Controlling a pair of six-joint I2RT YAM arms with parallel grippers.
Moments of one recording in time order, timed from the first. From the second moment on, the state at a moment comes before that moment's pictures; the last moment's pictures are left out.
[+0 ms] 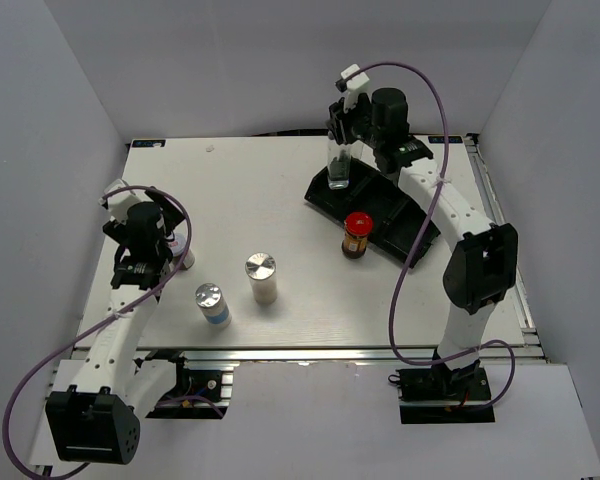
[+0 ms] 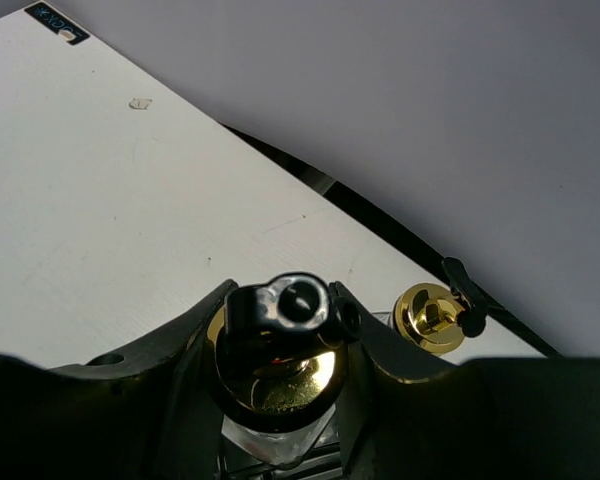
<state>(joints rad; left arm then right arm) -0.06 0.93 0.74 -0.16 -0.53 -0.51 0.44 1.85 1.77 -0.08 -0.21 -0.22</state>
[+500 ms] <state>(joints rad) -0.06 0.96 0.75 -0.16 -0.53 -0.51 0.43 1.89 1.58 0.12 -0.11 -0.11</state>
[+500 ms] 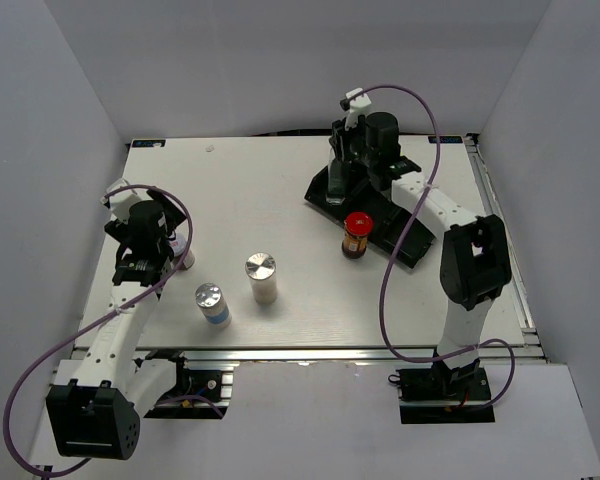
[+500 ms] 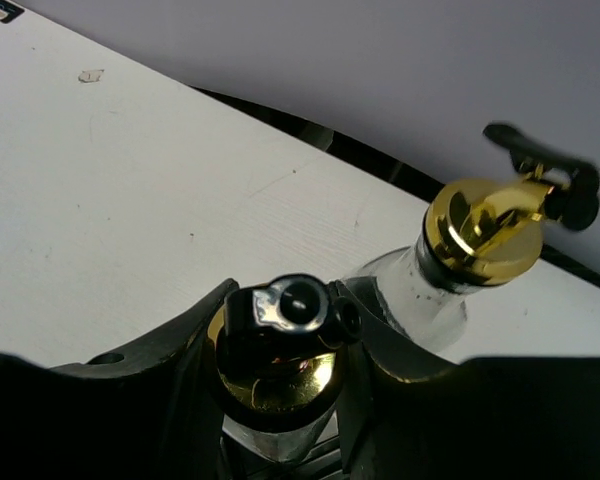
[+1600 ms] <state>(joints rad) -0.06 1.01 0.75 -0.20 -0.55 -0.59 0.46 1.41 1.22 -0.08 -0.10 0.00</state>
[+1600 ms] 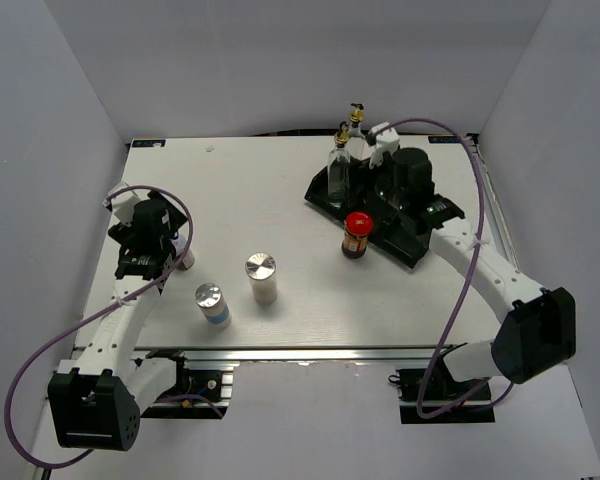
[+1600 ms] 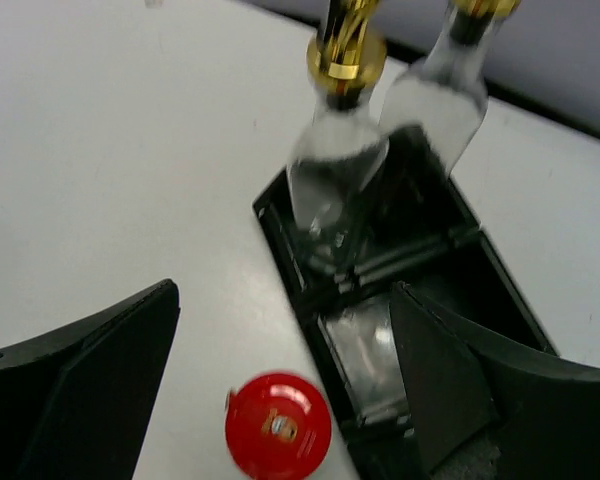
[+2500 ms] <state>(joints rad) -0.06 1.02 0.75 -0.22 -0.62 -0.59 0.60 1.55 1.12 -0.37 0.19 0.04</state>
